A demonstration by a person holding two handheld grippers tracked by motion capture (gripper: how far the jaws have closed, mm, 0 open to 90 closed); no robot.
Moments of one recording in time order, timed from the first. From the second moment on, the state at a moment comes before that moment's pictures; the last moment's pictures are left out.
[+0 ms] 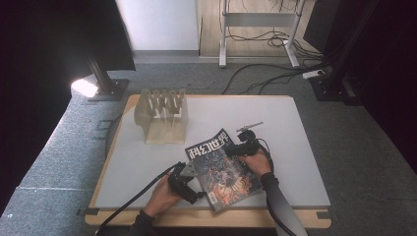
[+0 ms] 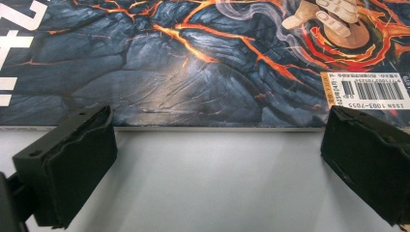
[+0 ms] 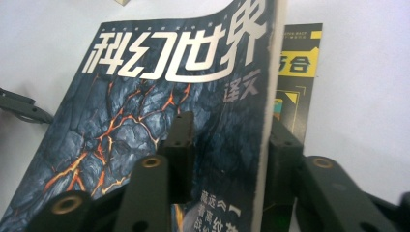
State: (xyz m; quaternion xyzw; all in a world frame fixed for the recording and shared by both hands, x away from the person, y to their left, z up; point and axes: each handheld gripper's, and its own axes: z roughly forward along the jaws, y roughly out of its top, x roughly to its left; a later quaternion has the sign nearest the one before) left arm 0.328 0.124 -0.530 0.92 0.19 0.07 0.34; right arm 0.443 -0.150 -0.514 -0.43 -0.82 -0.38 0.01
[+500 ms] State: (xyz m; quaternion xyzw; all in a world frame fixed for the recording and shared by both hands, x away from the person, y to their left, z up) left arm 0.327 0.124 -0.529 0.91 0.21 0.07 0.34; right arm 0.414 -0.134 -0.460 -0.35 -0.85 -0.39 -0.04
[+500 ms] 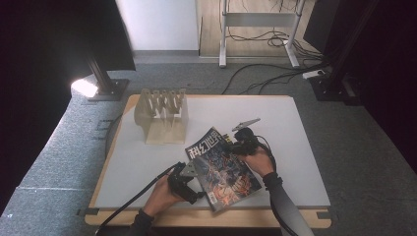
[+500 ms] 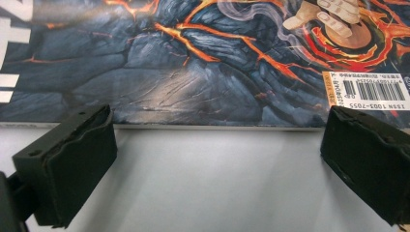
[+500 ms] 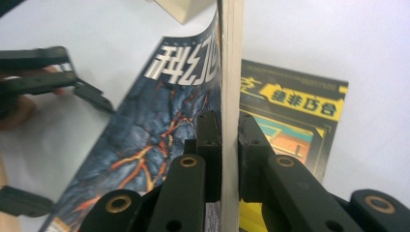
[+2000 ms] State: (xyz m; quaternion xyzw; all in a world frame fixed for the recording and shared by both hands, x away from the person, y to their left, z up) left arm 0.383 0.137 -0.457 0.85 0.28 0.05 0.44; right arm 0.385 -0.139 -0.393 -0.30 -0.83 -0.46 -0.09
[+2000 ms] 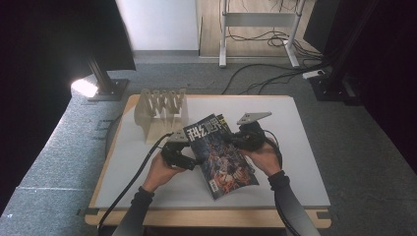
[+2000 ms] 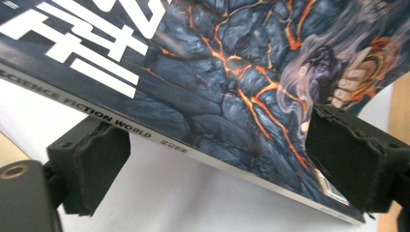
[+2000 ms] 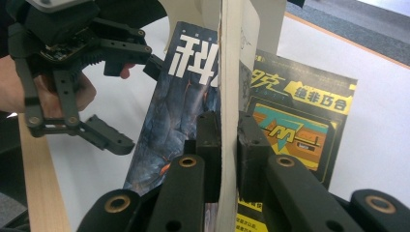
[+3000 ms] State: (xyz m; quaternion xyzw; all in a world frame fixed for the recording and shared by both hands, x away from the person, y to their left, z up) left arm 0.352 0.129 -0.374 0.86 0.20 0.23 0.41; right arm 0.383 -0.158 -0.378 -0.30 -0.81 -0.48 -0.15
